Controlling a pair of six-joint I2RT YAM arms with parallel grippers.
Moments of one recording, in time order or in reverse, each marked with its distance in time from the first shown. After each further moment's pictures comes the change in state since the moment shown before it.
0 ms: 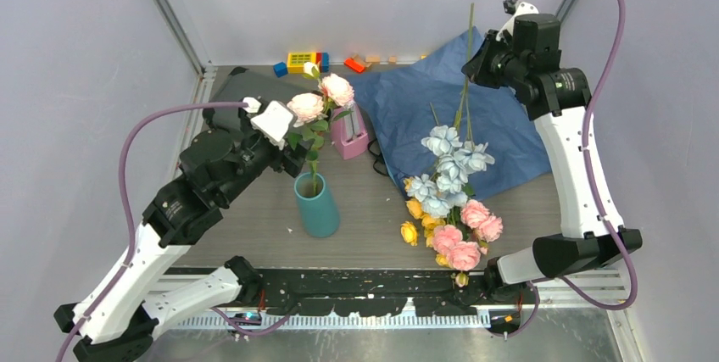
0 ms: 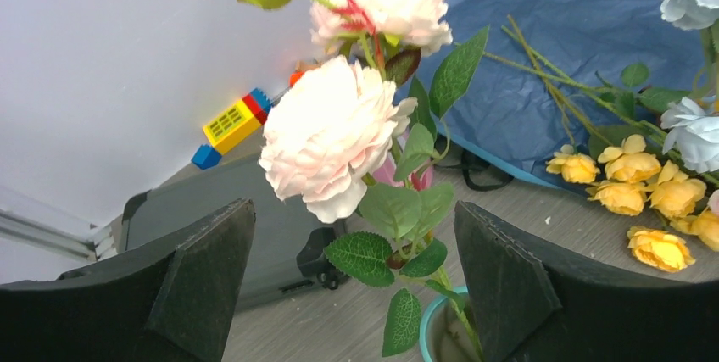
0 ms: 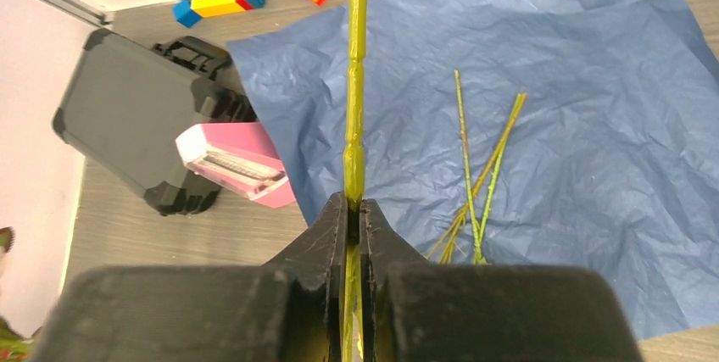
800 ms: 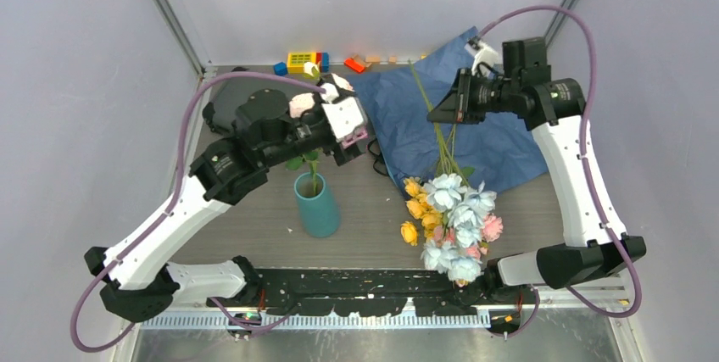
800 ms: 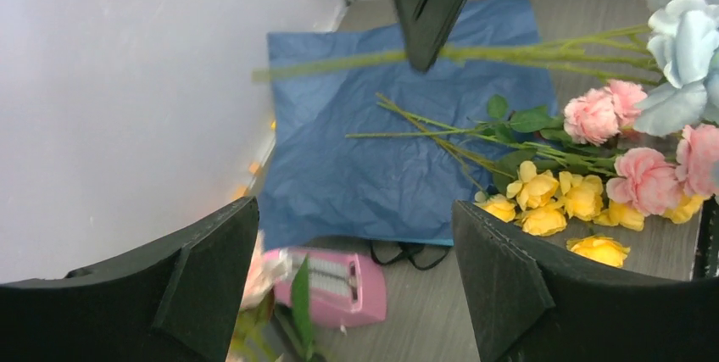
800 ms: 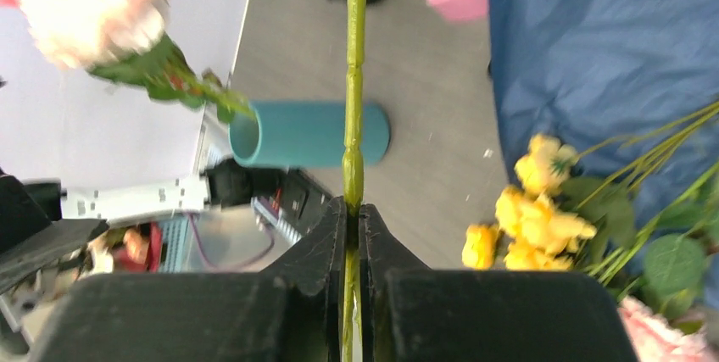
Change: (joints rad) left arm -0.089 0.320 0.272 0.052 0.344 0.180; right arm 0.011 -0.058 -0.059 -0.192 -0.575 0.008
